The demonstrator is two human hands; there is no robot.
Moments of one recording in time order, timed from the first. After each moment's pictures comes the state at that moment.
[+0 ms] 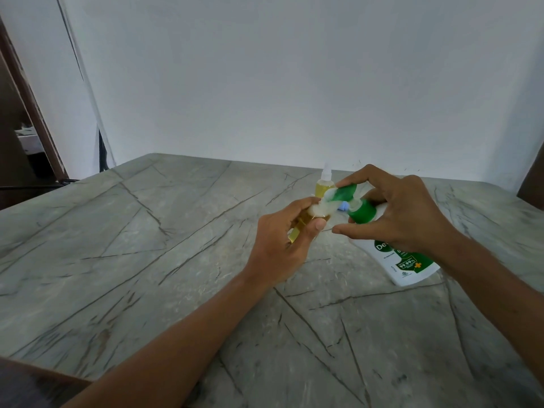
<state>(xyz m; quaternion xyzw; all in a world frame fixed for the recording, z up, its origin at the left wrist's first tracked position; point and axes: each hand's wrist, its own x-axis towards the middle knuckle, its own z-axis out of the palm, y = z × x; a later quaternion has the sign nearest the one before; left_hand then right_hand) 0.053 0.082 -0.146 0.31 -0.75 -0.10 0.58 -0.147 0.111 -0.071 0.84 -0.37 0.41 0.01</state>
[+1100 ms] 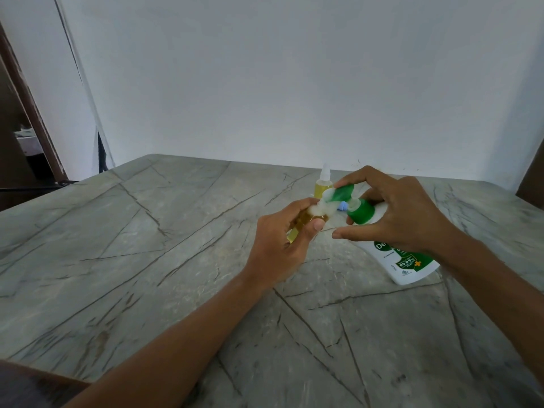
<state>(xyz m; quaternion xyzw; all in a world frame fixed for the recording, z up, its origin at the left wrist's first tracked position) 0.053 0.079 -0.149 0.32 -0.75 -0.10 0.57 -0.151 0.108 -0.071 0.84 -0.39 0.38 0.01</state>
